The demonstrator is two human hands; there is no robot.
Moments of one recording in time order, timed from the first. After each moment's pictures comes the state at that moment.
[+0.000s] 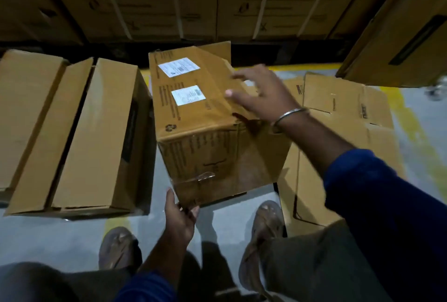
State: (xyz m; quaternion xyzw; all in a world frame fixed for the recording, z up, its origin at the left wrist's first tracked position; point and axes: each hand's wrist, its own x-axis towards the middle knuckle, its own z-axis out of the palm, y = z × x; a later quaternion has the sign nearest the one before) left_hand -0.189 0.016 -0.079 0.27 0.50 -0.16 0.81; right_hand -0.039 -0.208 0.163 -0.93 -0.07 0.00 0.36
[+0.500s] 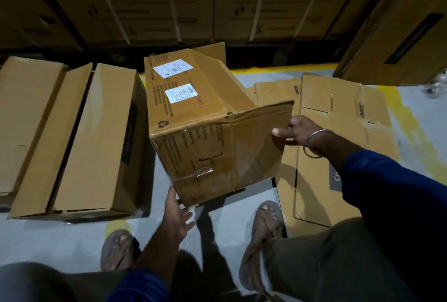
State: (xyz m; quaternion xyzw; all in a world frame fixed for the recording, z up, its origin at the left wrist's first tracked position) left_hand -0.179 0.029 -0.066 0.44 0.48 -0.28 0.70; right_hand -0.067 -0.312 0.092 -0.84 0.18 0.21 0.48
